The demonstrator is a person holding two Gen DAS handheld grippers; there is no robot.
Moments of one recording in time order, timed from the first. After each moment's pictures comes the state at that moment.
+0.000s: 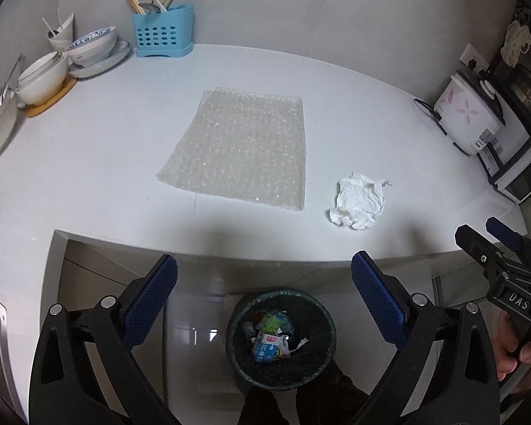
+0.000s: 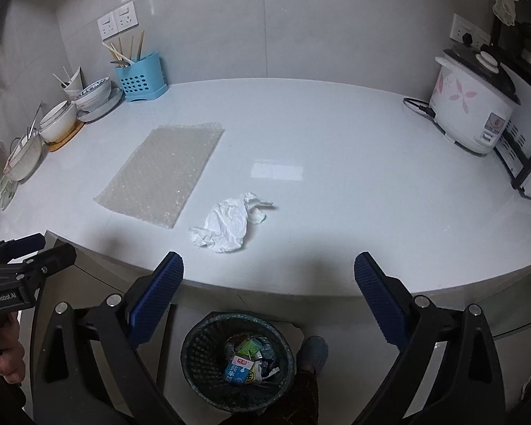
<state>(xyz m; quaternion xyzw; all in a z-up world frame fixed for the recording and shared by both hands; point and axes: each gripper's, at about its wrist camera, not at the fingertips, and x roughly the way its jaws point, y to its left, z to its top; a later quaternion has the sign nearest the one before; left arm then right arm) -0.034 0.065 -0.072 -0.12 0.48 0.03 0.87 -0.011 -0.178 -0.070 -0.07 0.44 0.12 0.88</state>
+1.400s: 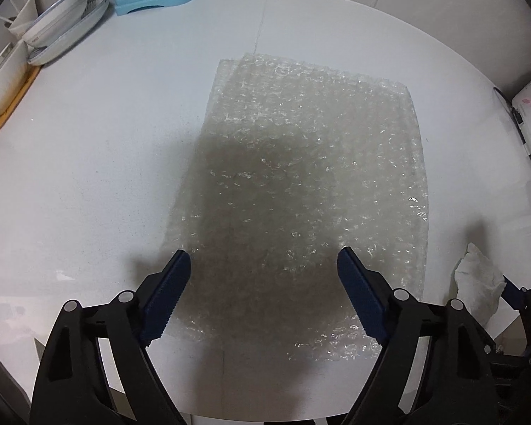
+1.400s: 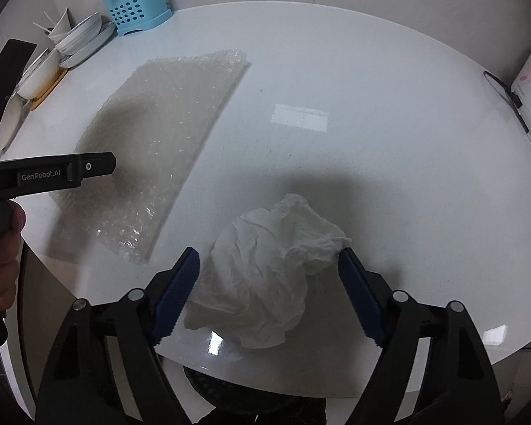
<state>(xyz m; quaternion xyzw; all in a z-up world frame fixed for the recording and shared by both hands) 0.141 0.118 -0.170 -0.09 0.59 0.07 0.80 0.102 -0.099 -0.187 -0.11 0.55 0.16 0.81</state>
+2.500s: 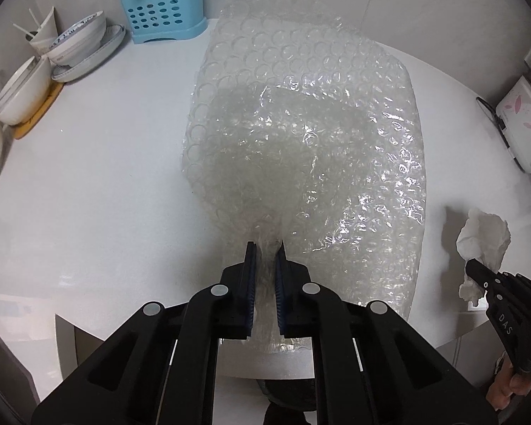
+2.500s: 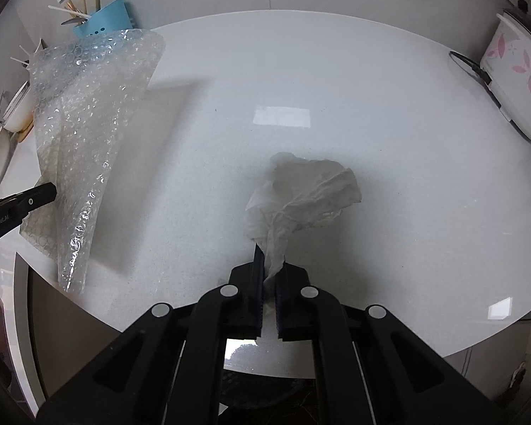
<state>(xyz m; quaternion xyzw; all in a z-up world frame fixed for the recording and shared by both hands) 0.116 0.115 -0.124 -0.09 0.55 0.08 0.83 0.084 -0.143 -0.146 -0.08 0.56 0.12 0.82</state>
